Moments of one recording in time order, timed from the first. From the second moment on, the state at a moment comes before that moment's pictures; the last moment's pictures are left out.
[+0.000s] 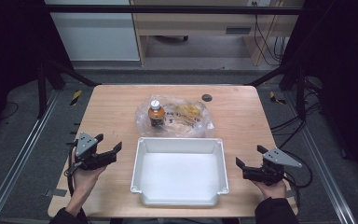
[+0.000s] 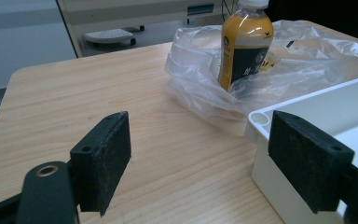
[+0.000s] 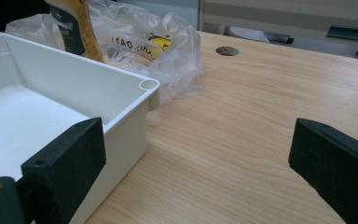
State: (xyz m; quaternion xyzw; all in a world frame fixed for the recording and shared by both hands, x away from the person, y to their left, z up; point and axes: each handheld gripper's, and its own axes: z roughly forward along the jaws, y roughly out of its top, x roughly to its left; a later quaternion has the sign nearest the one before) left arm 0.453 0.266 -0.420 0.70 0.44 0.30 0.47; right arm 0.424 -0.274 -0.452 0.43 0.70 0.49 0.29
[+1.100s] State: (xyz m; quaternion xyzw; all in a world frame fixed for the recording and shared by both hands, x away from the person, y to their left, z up) left arm 0.487 0.230 -0.399 0.71 0.42 0.31 0.48; right arm 0.424 -0.272 -0.451 0.43 0.71 0.48 0.29
